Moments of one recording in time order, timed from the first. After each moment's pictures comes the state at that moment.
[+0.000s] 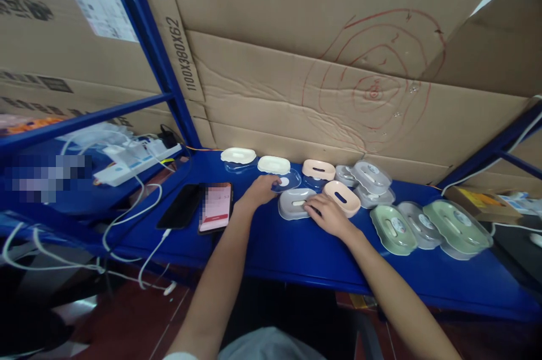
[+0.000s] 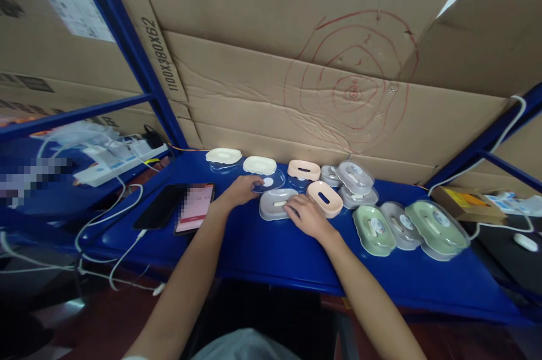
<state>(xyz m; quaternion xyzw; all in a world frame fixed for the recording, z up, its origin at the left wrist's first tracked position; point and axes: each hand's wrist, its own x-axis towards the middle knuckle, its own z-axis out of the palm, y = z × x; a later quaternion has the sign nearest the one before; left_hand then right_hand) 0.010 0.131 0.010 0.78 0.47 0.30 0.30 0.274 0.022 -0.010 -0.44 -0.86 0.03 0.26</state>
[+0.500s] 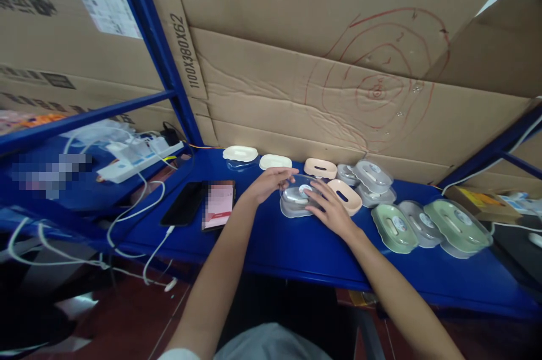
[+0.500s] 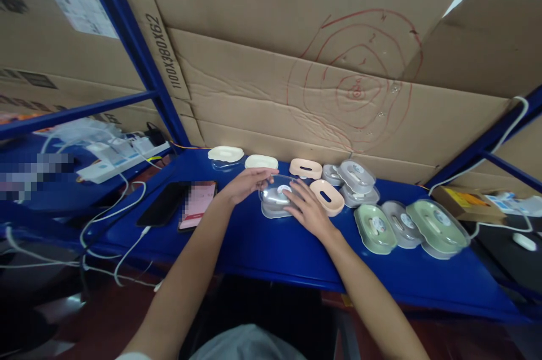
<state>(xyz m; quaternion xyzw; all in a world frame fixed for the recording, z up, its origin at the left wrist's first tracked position) 0.027 0.117 0.029 0.67 0.34 0.38 0.53 0.276 0.020 -0.012 -0.42 -0.84 -0.03 0.34</state>
